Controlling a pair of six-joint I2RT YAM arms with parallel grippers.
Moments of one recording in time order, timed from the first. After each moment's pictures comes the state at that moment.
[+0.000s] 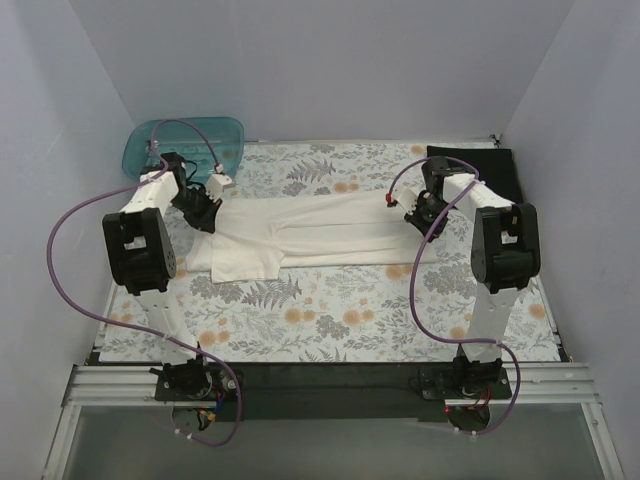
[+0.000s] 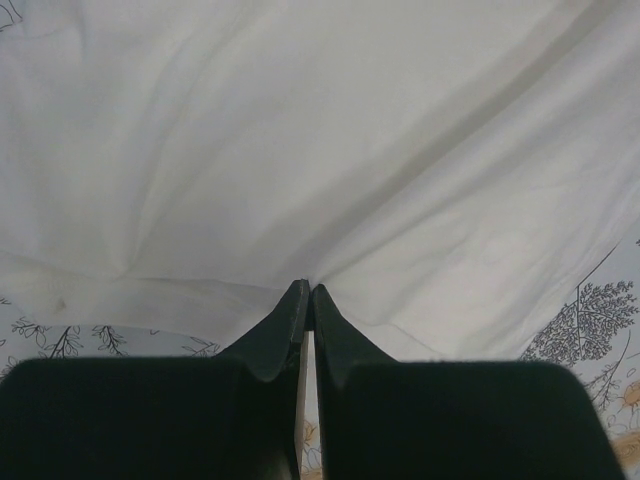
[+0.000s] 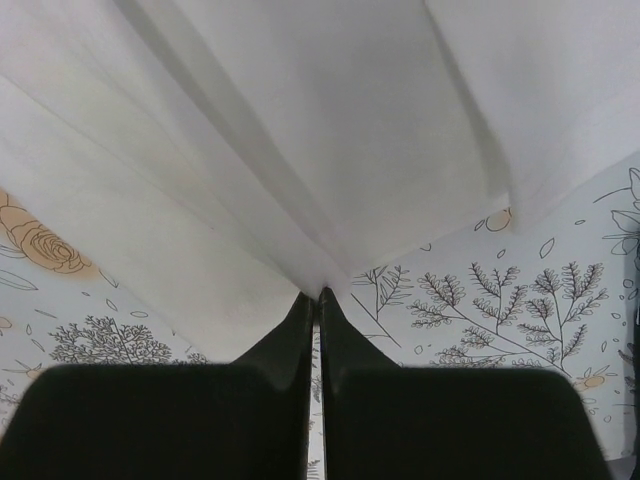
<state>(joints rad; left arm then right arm) 0.14 2.02 1.57 -0.96 0.47 0.97 0.15 1.98 1.46 -0.90 -0.15 -0.94</state>
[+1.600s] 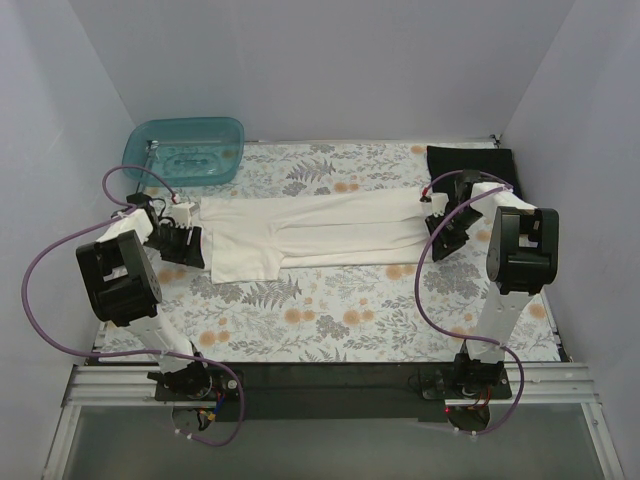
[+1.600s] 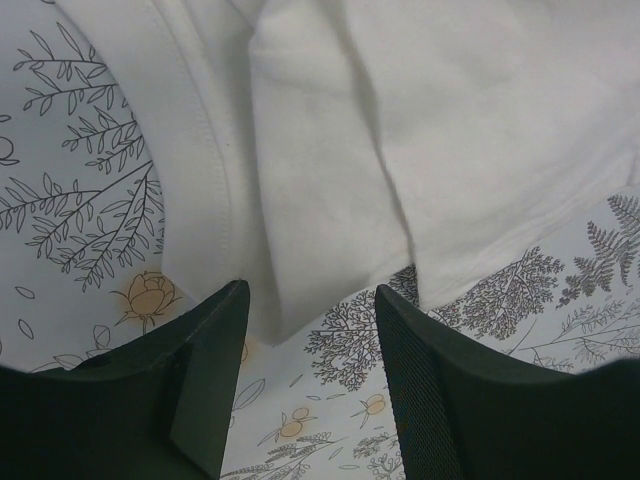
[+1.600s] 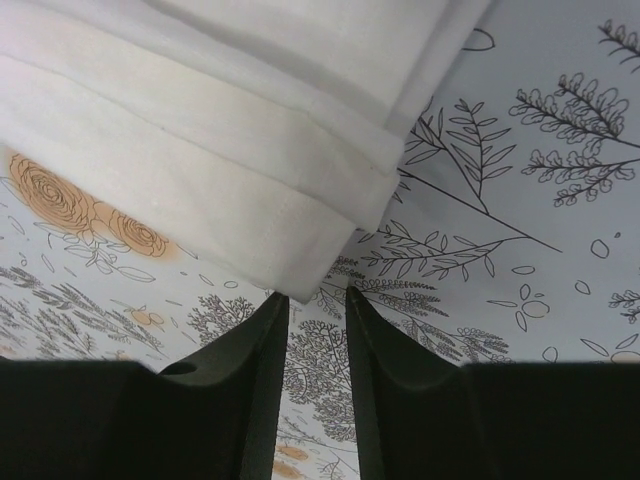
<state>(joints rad) 0.35 1.77 1.13 -0.76 0.49 0.61 -0.03 1.95 1.34 -0.93 -0.34 -0.50</state>
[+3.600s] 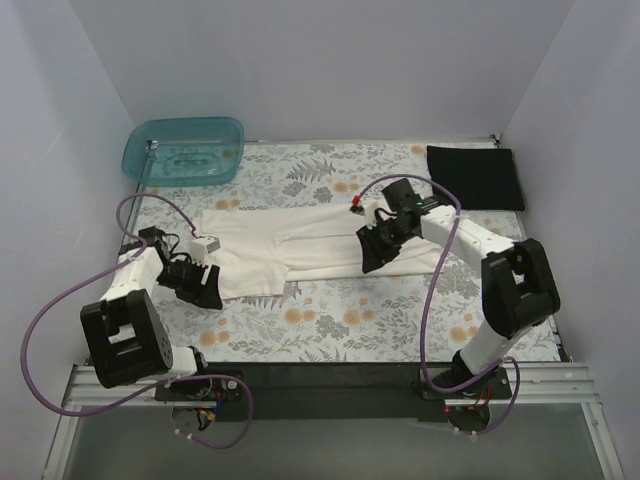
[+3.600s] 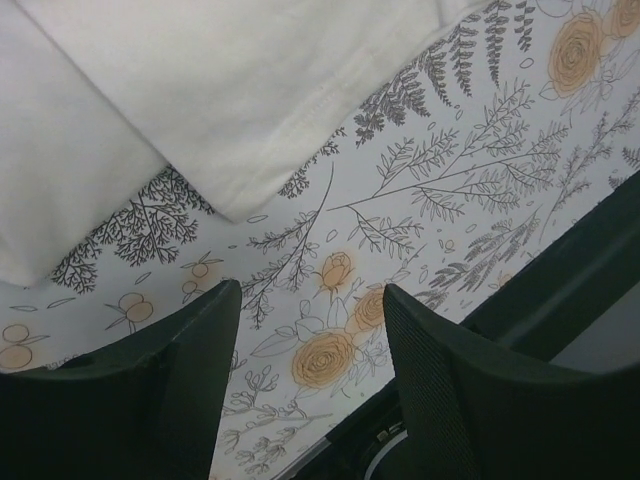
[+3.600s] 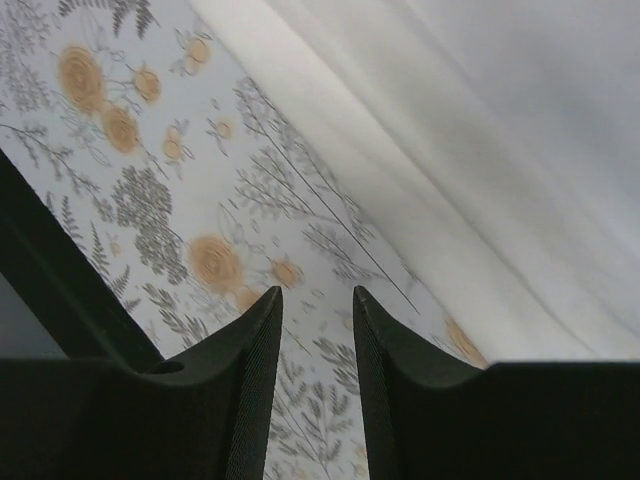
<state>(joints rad) 0.31 1.37 0.80 -0.98 0.59 0.76 0.40 1.63 1.15 -0.75 -0.56 -0.26</state>
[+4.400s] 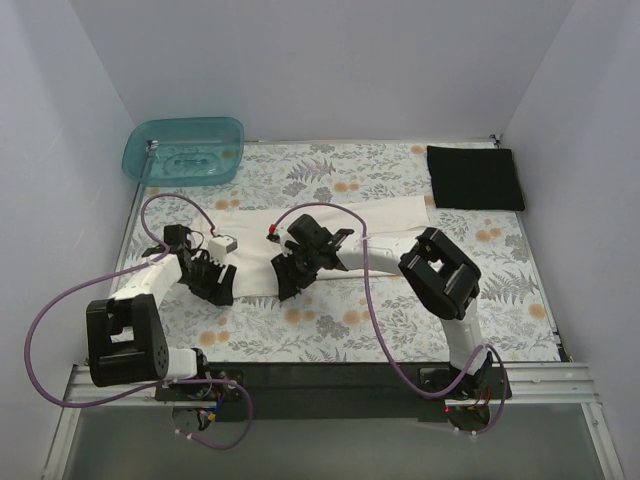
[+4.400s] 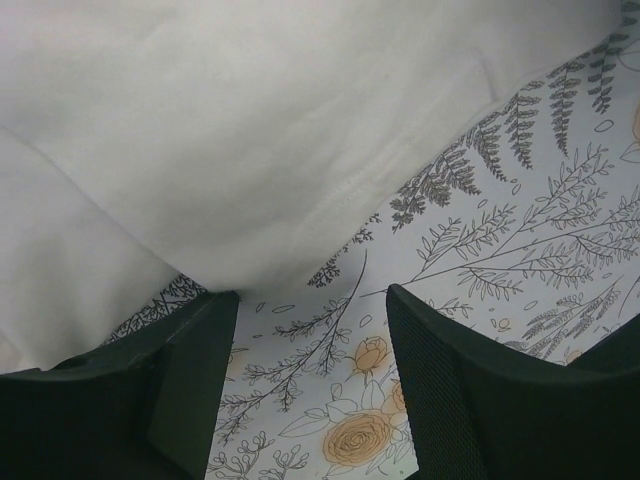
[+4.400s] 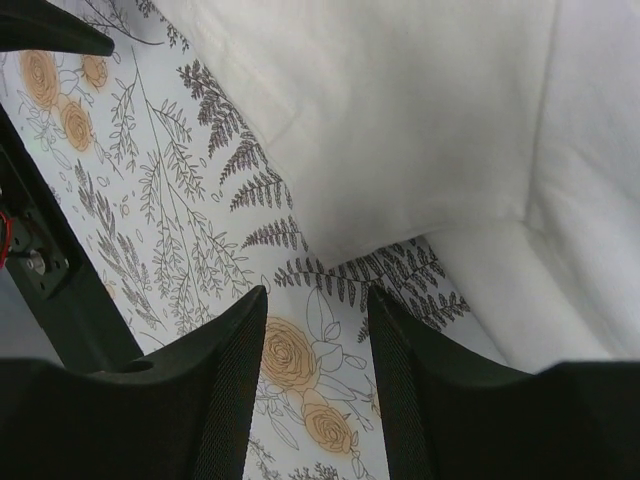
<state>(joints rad) 0.12 1.35 0.68 -0.68 0.47 0.59 0.94 2.02 1.33 -0.25 -0.47 0.27</state>
